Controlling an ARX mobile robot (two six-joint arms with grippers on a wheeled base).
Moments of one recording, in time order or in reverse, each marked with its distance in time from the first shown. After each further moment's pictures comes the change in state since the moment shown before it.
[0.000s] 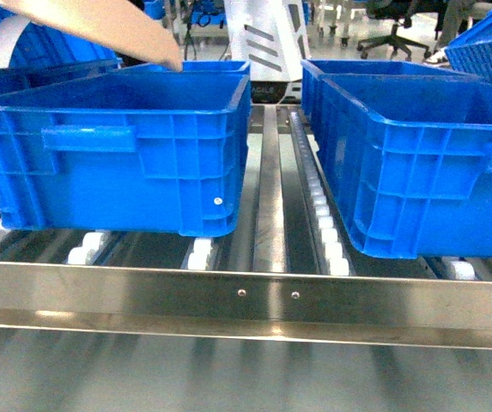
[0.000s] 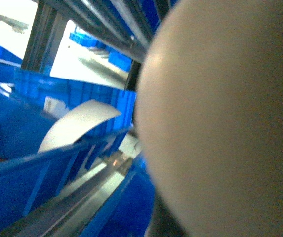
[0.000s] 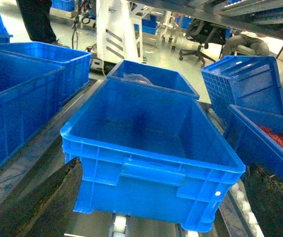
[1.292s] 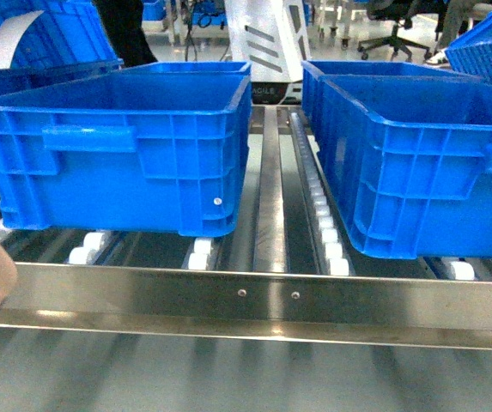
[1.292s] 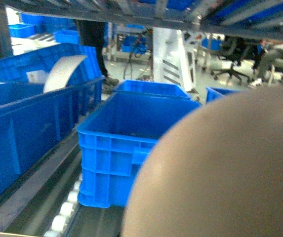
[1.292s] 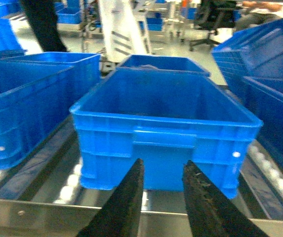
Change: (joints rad) left arm -0.018 -1.213 -1.152 -0.185 0.542 0.792; right arm -0.147 -0.179 -0.229 0.050 -0.162 0.169
